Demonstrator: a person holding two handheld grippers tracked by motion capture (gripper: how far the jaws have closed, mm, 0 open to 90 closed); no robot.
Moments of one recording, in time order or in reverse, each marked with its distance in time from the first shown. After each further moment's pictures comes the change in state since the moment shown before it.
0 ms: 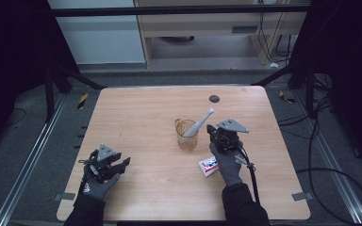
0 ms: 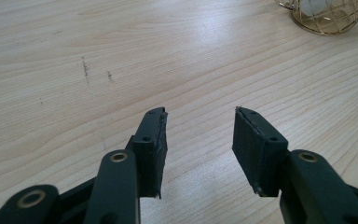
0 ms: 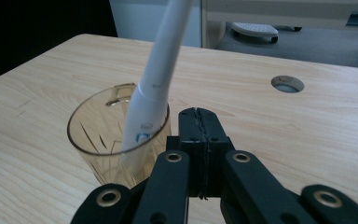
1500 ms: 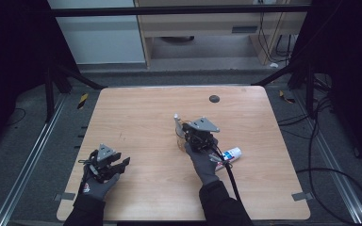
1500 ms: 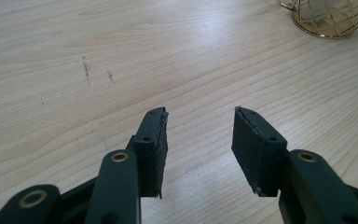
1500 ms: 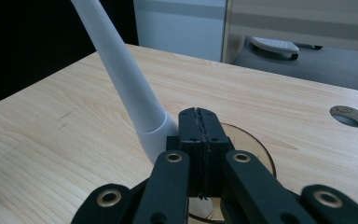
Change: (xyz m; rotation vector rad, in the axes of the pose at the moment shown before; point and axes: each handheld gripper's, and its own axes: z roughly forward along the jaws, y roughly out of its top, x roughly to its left) left arm 0.001 0.000 0.000 -0.007 0.001 -0.002; right arm 0.068 0.014 0.026 -0.035 0.050 -0.062
